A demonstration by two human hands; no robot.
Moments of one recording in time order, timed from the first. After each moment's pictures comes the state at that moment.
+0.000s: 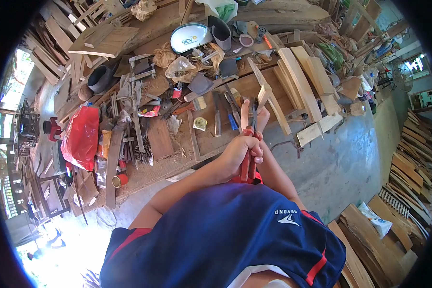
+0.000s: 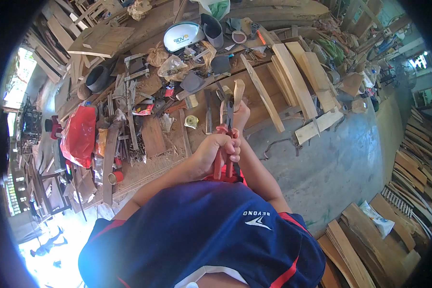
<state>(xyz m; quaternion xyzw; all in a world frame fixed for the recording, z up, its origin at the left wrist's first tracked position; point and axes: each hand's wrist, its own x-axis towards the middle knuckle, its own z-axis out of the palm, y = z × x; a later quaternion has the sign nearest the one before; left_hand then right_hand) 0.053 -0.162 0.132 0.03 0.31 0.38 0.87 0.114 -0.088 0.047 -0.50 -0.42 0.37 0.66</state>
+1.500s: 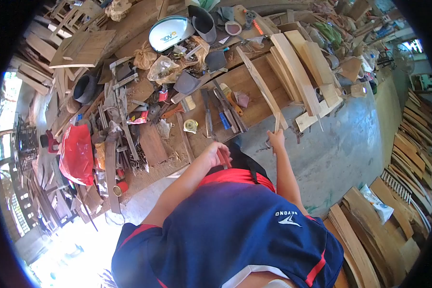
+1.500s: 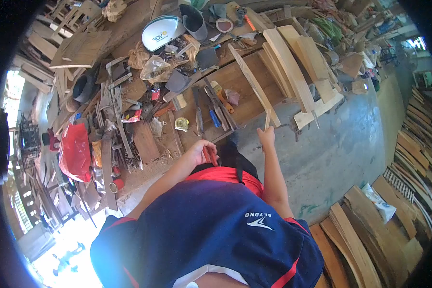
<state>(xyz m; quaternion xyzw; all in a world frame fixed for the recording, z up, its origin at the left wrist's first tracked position) 0.012 -0.142 -0.101 -0.10 0.49 0.20 0.84 0.305 -0.108 -0.176 -0.83 -0.41 0.33 0.20</state>
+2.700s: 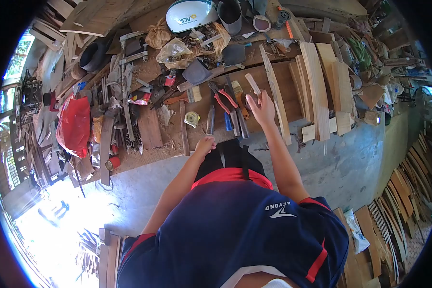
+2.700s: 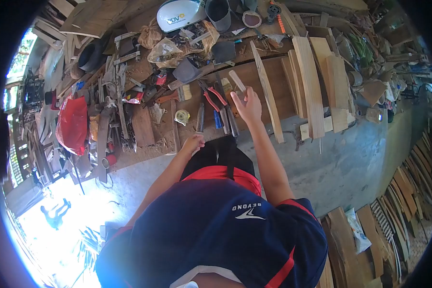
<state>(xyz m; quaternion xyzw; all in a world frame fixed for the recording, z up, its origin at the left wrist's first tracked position) 0.003 -0.149 -0.152 0.12 0.72 0.20 0.65 0.203 0.044 -0.092 -0.60 -0.70 0.33 0.23</state>
